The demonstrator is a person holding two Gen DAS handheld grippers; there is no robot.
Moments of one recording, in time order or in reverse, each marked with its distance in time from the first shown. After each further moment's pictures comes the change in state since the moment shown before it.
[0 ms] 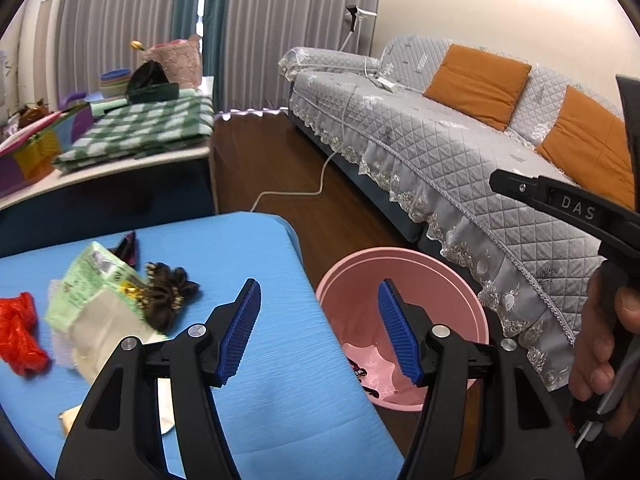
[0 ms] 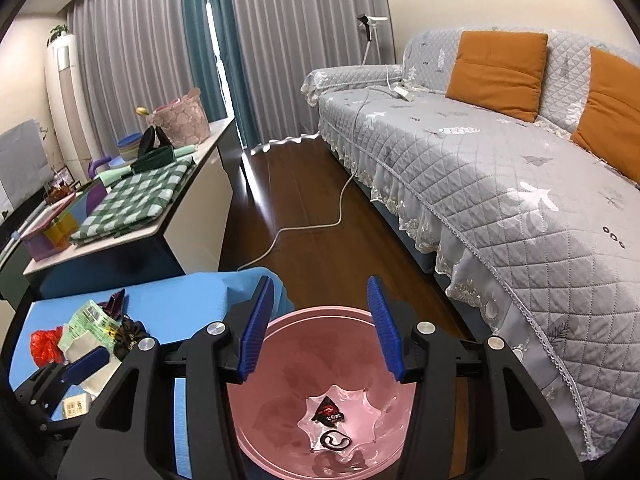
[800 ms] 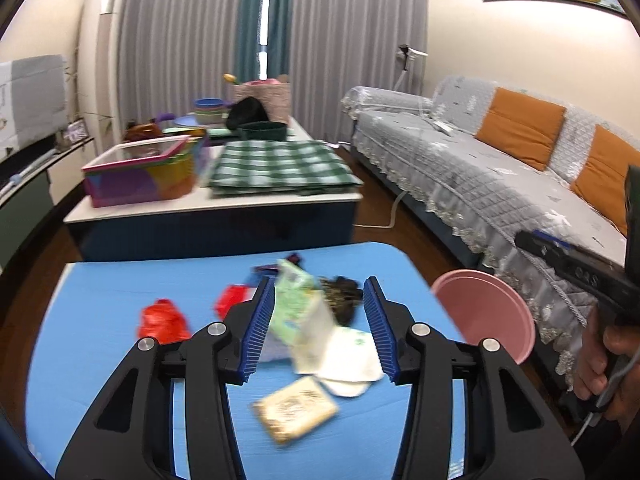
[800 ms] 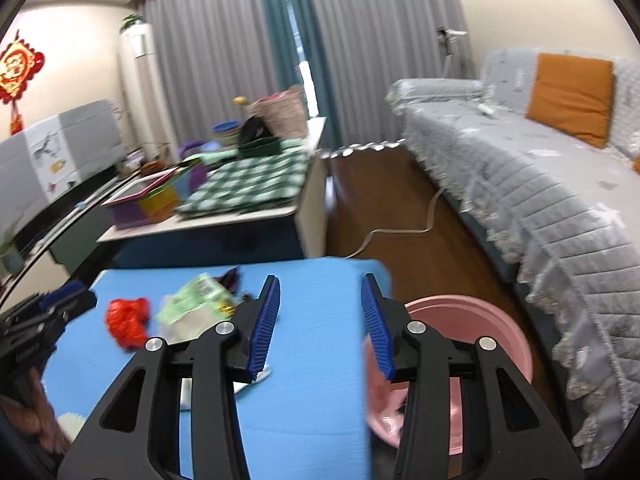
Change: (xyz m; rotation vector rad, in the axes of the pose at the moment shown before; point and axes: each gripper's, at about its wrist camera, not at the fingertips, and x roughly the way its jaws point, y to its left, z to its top) left arm -0.136 0.145 -0.005 -0.051 -0.114 0.173; right arm -0.043 0.118 -0.035 -0.117 -0.008 0.268
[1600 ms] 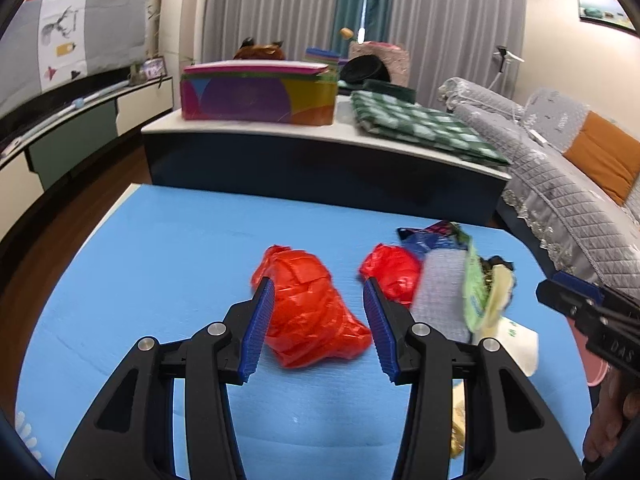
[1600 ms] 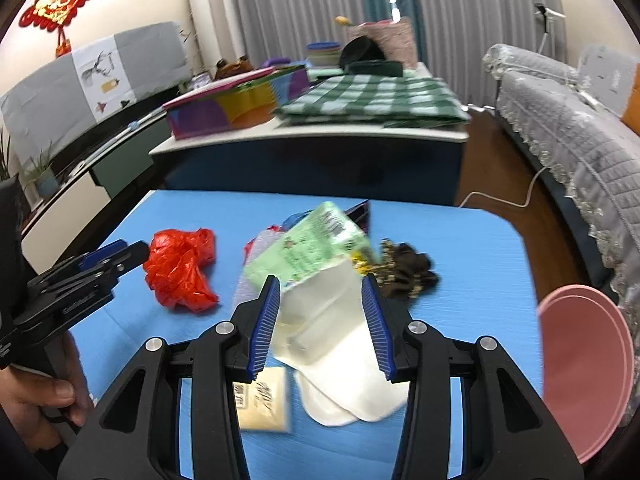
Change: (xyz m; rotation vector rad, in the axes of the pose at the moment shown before) left arm 0.063 0.129 -0.051 -0.209 0.094 0.214; right arm 0.112 0.139 -0.046 -0.171 0.208 0.198
